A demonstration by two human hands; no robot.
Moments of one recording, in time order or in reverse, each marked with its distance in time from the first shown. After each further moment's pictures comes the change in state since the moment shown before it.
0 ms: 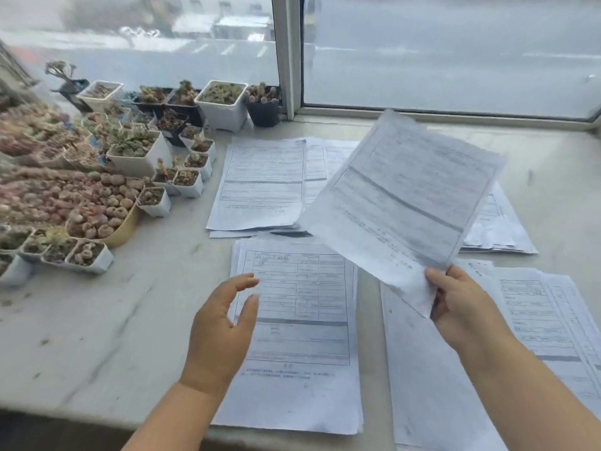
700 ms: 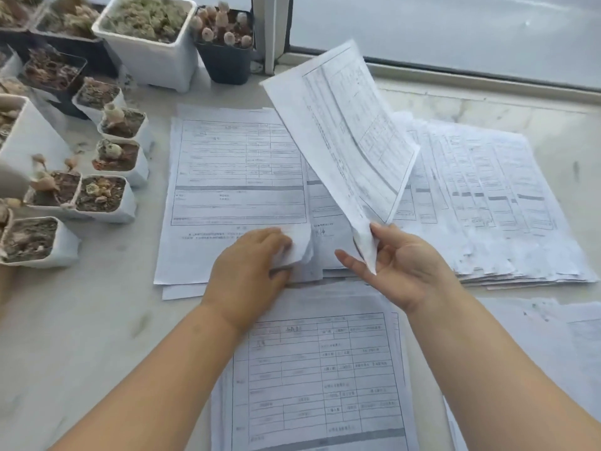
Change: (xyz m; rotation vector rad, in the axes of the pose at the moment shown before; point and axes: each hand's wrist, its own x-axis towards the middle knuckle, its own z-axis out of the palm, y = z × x) left_hand 0.224 -0.082 0.077 0.354 -0.392 0.255; right_hand 0.137 0.000 0.172 0.267 -0.063 0.262
